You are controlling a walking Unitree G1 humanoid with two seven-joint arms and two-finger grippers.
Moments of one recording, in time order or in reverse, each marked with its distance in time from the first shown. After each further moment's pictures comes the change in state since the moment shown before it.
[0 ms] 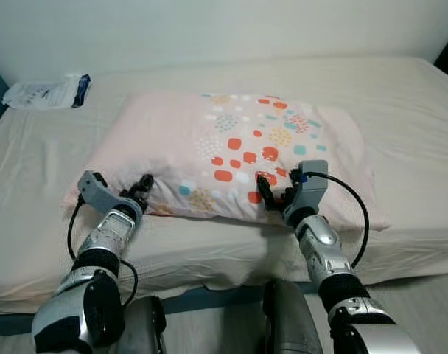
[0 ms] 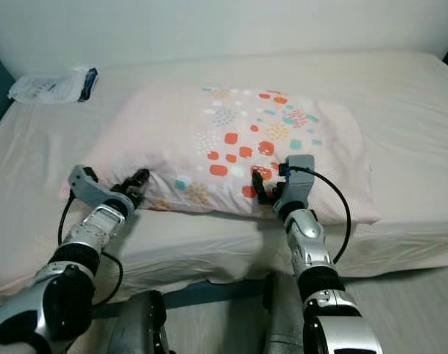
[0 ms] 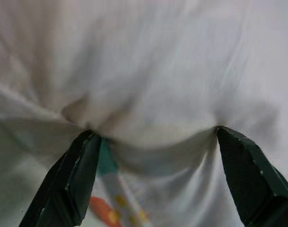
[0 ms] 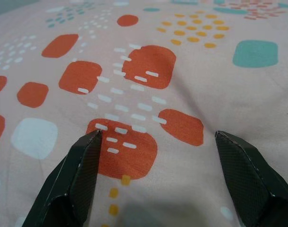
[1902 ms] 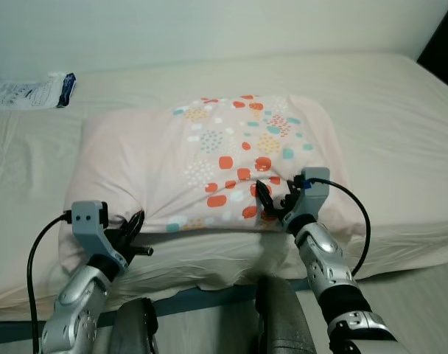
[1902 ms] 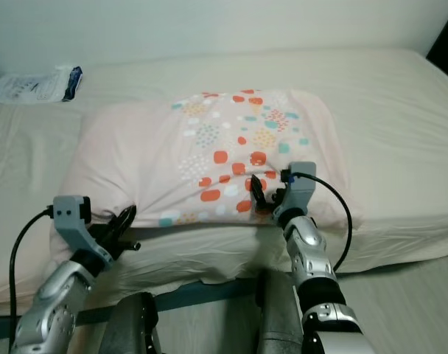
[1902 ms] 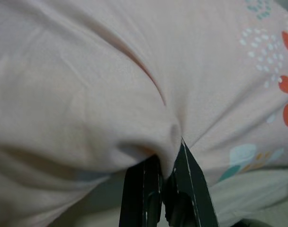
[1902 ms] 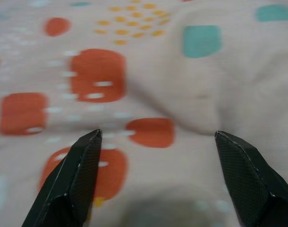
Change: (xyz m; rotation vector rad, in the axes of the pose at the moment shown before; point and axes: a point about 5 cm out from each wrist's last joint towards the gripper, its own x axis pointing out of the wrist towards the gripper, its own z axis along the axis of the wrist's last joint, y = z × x) left arm -0.116 0.026 -0.025 0.801 0.047 -0.305; right arm -0.013 -0.009 -0.013 0.044 0.059 -0.095
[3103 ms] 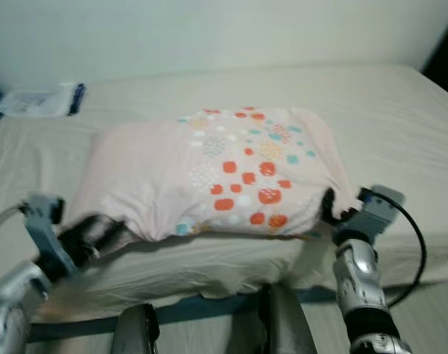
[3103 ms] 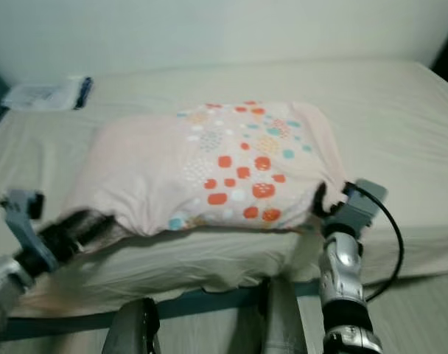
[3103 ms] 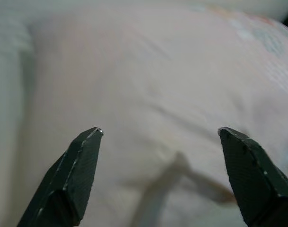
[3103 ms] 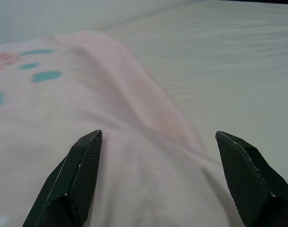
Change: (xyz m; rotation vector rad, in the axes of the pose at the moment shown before) left arm -0.013 0.085 0.072 0.093 0.000 -0.023; right arm -0.036 -0.068 0.009 0.061 -0.162 -0.487
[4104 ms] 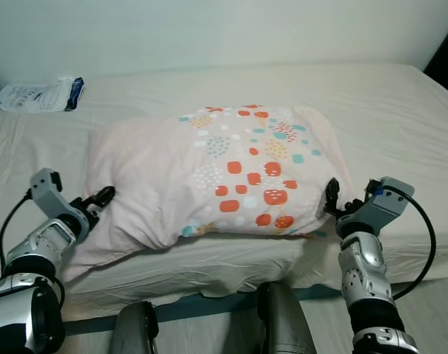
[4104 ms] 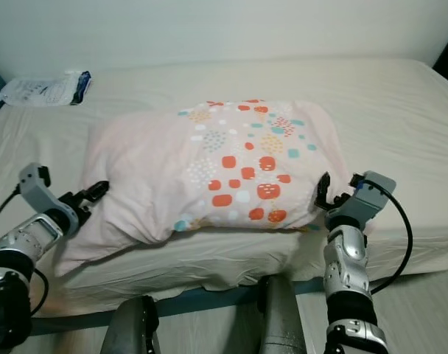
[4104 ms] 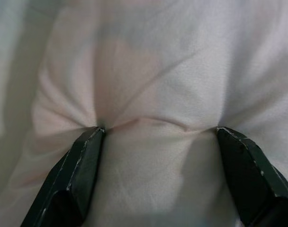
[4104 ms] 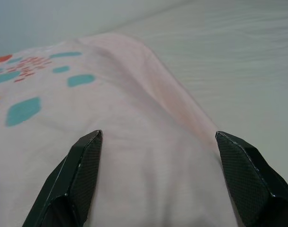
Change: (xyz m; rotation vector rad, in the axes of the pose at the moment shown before) left arm 0.075 0.009 -0.044 -0.464 0.241 0.164; right arm 0.009 0.003 0.009 0.069 0.025 0.082
